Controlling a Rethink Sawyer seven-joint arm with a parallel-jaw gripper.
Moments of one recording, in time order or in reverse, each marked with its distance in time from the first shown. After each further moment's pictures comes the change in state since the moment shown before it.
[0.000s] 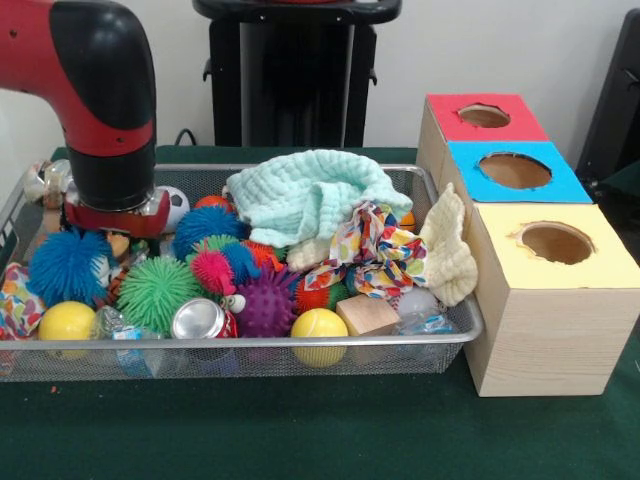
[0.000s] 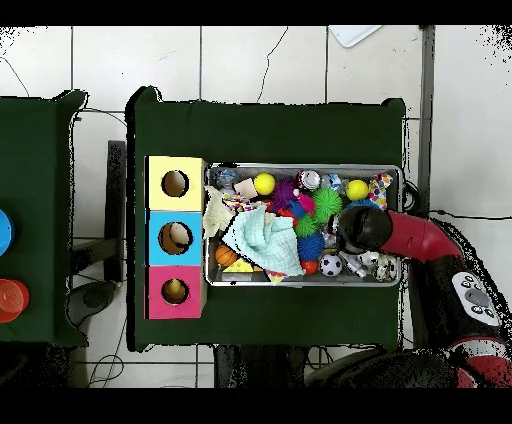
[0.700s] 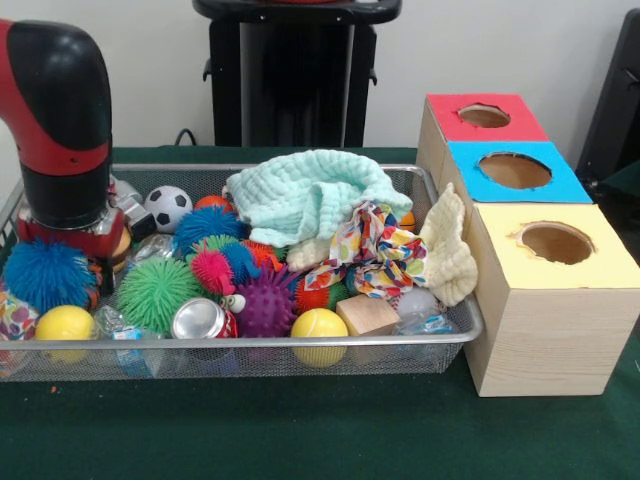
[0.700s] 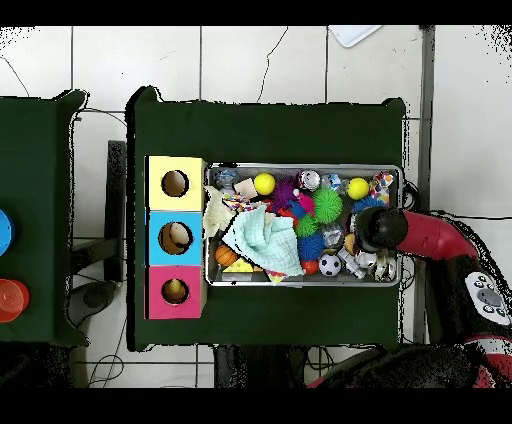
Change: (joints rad) arm -0.058 0.058 0.023 -0.093 -0.103 0.000 0.000
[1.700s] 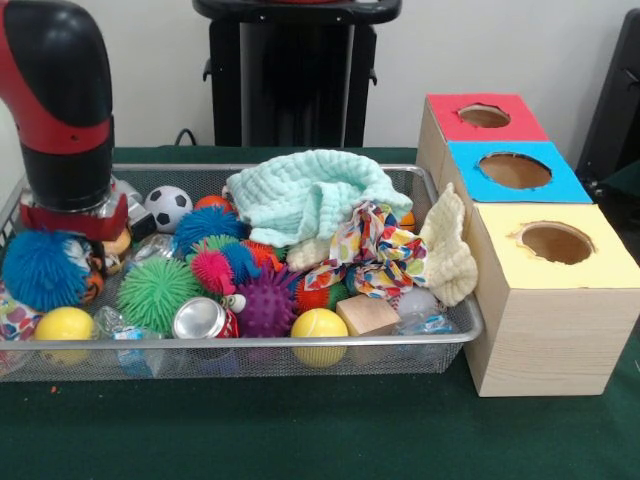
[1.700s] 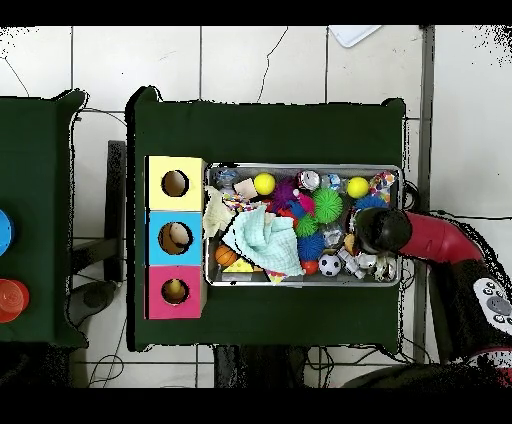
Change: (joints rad) arm -0.030 -0.081 0.055 0.081 -0.007 -0.001 0.000
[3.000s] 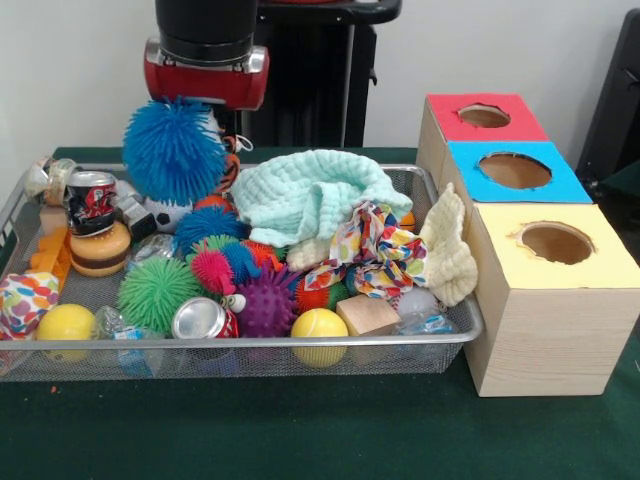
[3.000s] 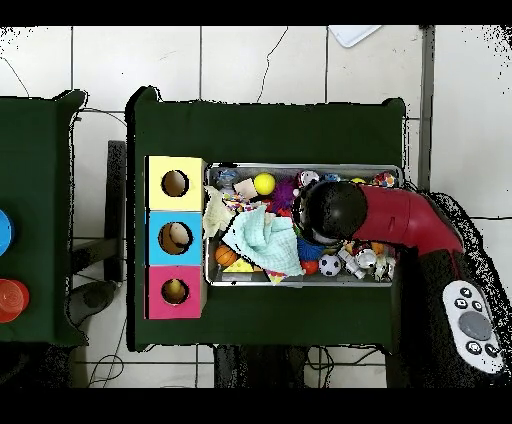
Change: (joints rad) arm 0.217 -0.326 0.000 0.143 0.209 0.237 0.000
